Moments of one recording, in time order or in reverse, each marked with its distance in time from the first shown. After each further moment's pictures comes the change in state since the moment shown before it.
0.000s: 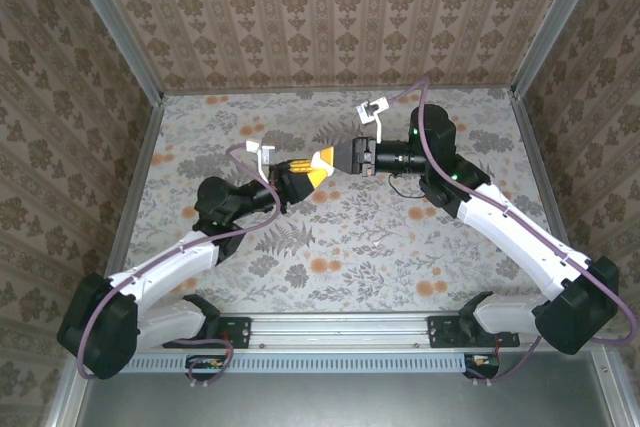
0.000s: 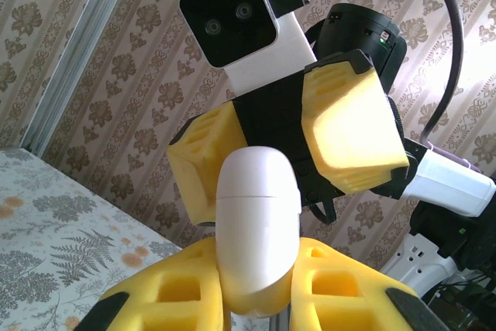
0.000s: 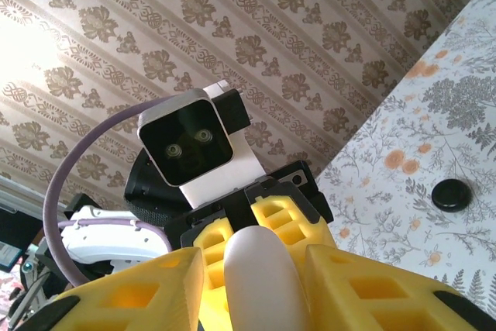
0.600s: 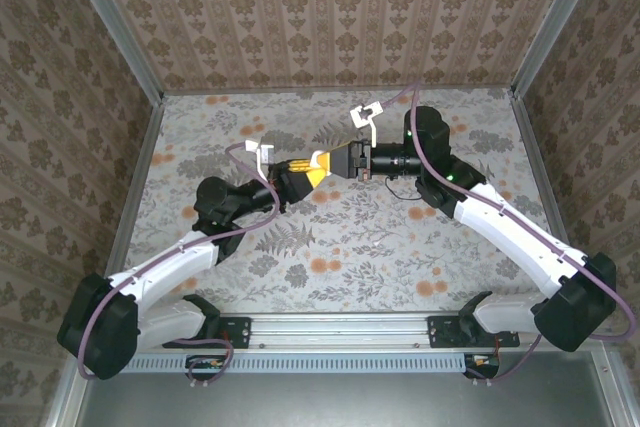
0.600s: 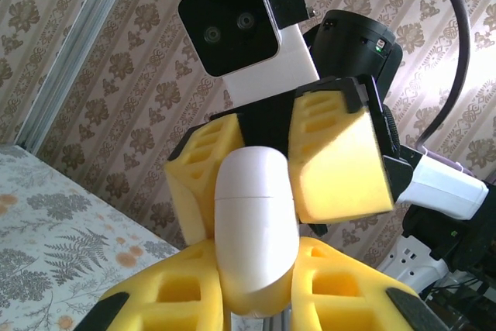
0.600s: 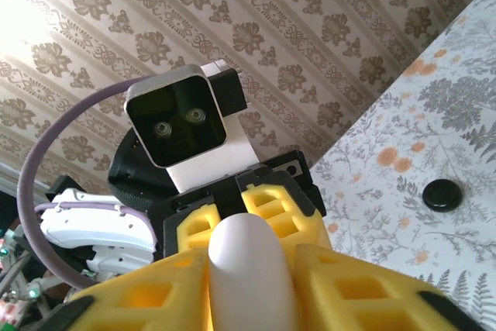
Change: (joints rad) left arm 0.007 0.000 0.000 0.008 0.007 -0.032; right arm 0.021 0.015 0.000 -0.016 0.005 -0.078
